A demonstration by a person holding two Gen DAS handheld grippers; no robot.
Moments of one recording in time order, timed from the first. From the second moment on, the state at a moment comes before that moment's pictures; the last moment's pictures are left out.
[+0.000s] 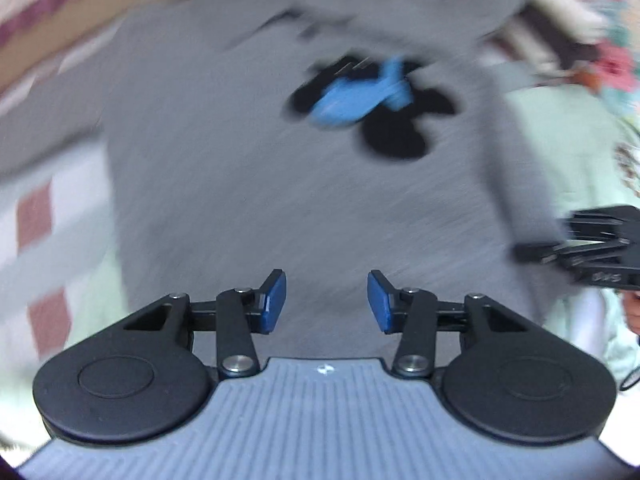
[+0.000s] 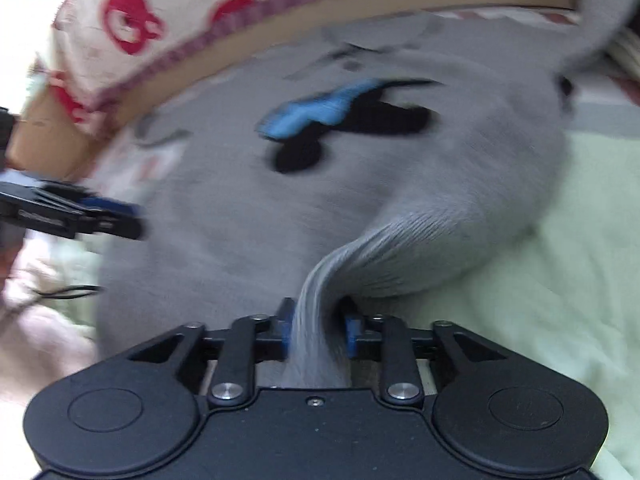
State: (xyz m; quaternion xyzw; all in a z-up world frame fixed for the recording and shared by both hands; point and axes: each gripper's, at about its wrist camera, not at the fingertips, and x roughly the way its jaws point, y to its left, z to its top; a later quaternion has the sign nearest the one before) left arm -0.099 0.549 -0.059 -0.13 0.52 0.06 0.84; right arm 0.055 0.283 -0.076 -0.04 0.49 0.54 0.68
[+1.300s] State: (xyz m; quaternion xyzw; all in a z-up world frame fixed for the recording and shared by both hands) left arm -0.049 0.491 -0.094 -0.08 0.51 -0.08 0.85; right arm 0.004 0.267 -0.060 -0.28 0.33 0.44 0.78
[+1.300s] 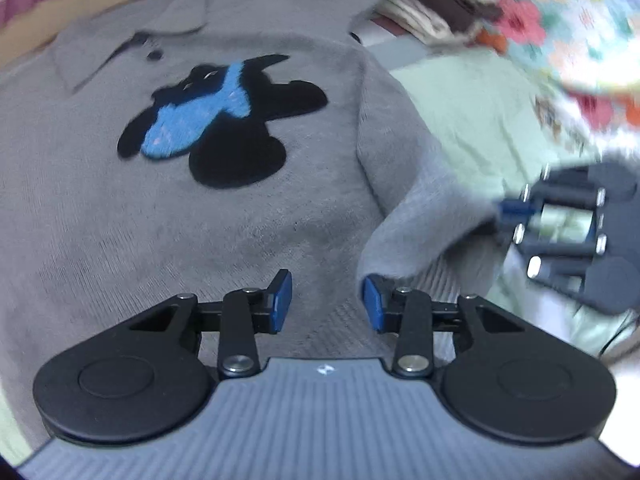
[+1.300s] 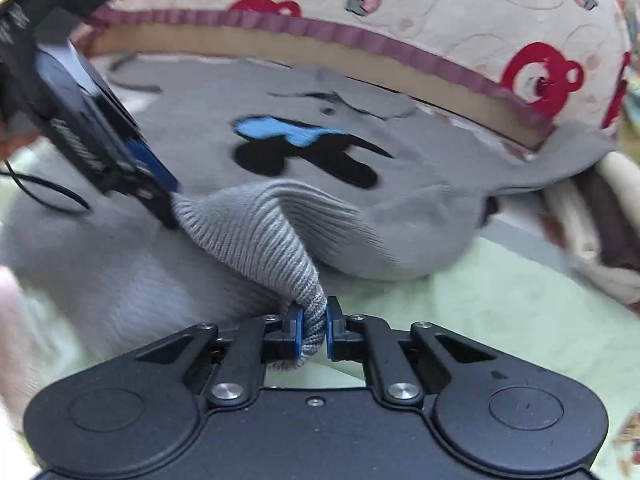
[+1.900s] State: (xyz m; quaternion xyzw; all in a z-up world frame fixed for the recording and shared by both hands) left arm -0.149 0.608 -0.062 -0.14 0.56 0.22 0.79; right arm 0.066 0.185 0.011 -0.12 0.26 0.35 0.89
